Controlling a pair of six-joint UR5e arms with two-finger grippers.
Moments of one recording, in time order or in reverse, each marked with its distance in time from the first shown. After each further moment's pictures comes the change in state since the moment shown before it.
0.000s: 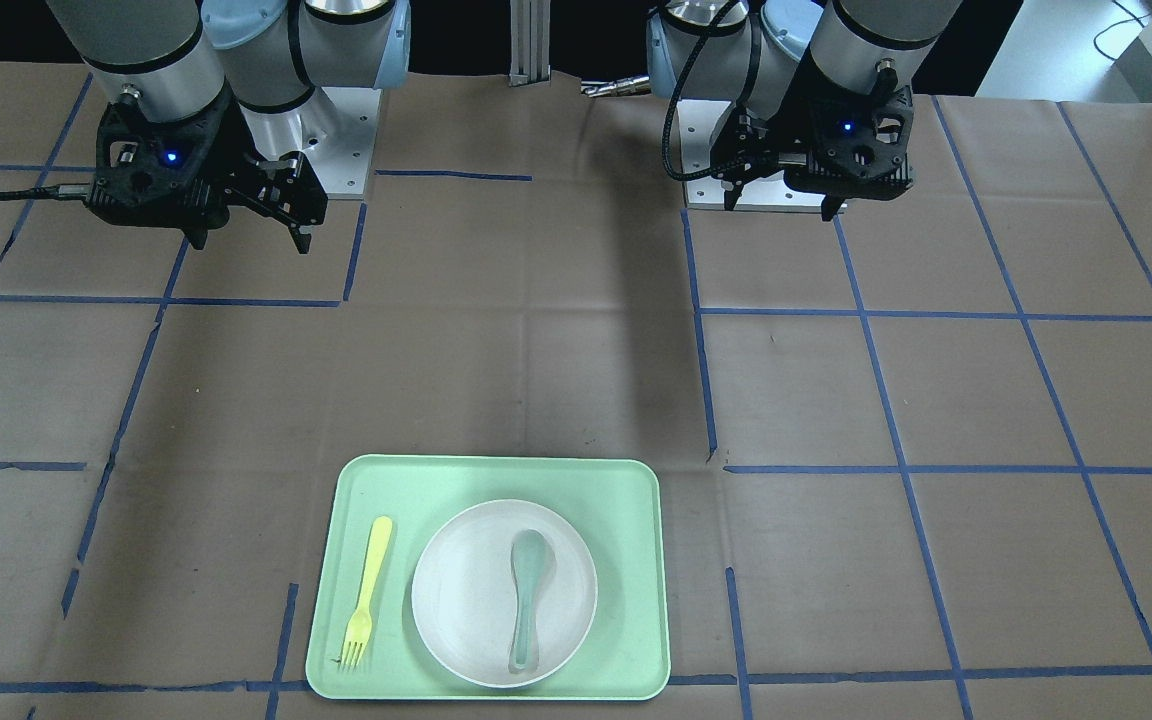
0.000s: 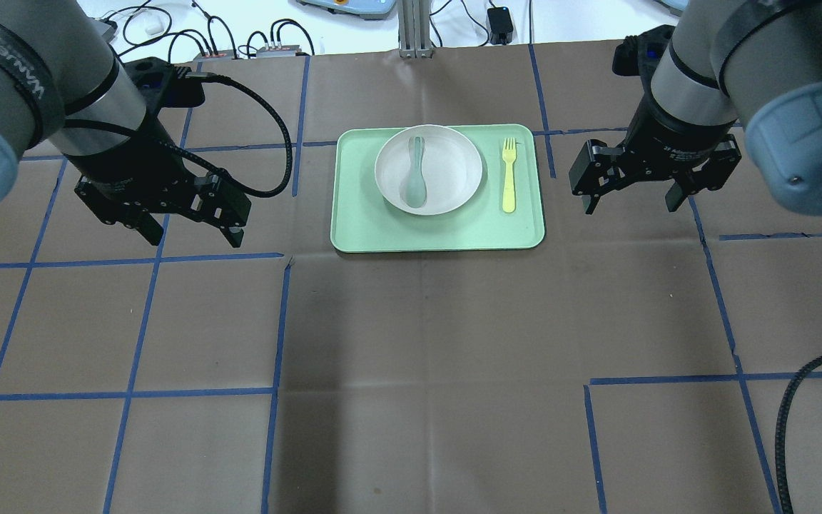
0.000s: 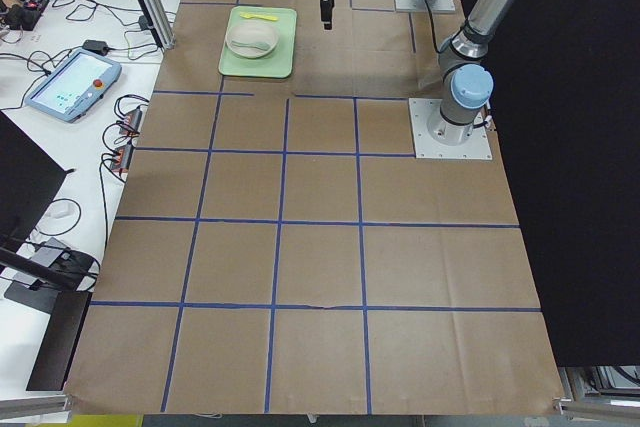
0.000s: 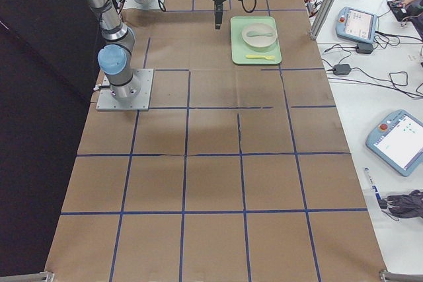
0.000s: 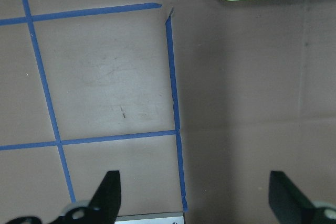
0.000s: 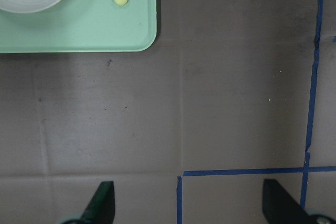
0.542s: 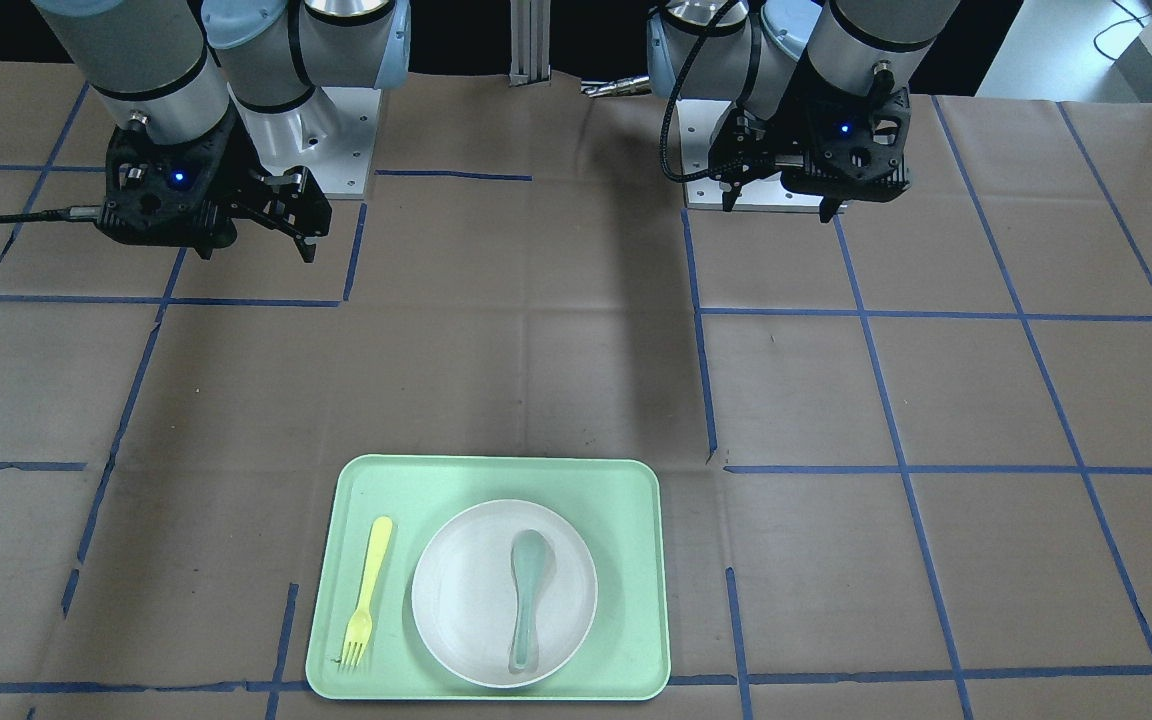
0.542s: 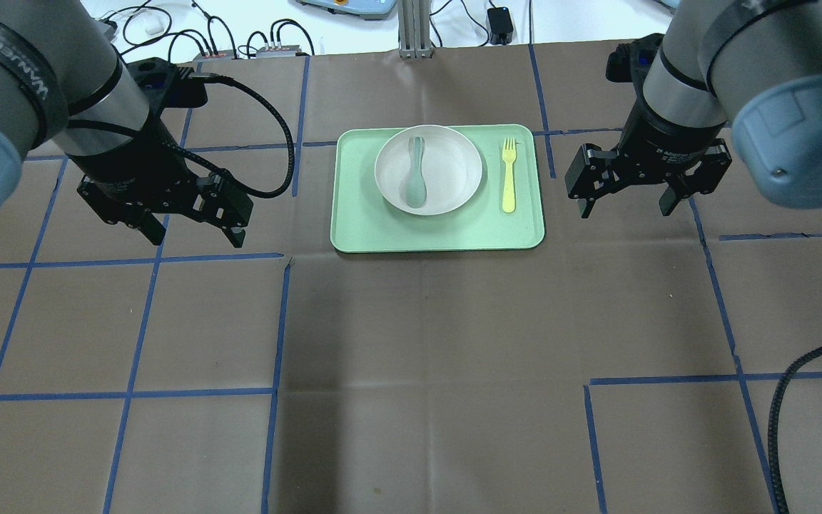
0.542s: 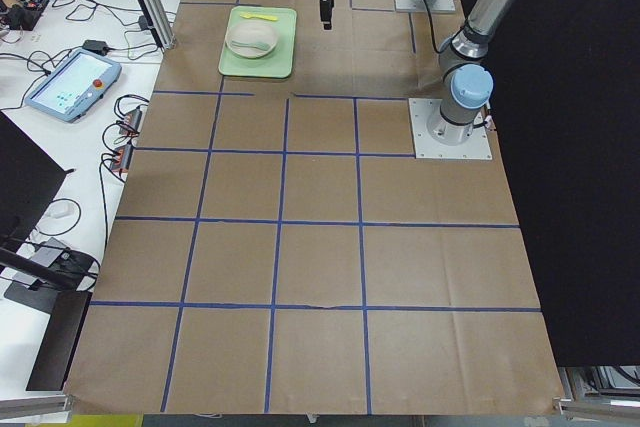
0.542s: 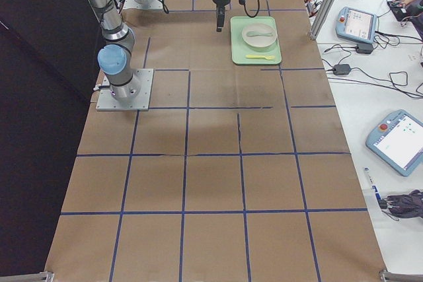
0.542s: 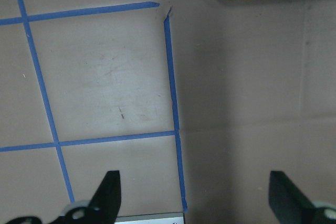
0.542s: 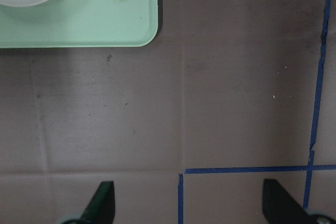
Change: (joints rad) left arm -0.003 -0.001 0.000 0.003 0.001 0.000; right arm -0.001 0.008 0.016 0.001 0.005 -0.002
